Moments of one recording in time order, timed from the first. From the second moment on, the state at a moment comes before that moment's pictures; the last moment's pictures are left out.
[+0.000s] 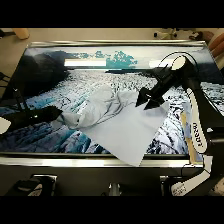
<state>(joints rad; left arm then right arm) -0.10 -0.78 0.77 1.10 -0.90 -1.66 0.07 -1.76 1.72 -0.97 1.79 1.56</state>
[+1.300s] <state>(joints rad) -0.06 -0.74 0.97 1.11 -0.87 -1.48 0.07 -1.19 0.83 -0.91 1.25 1.41</state>
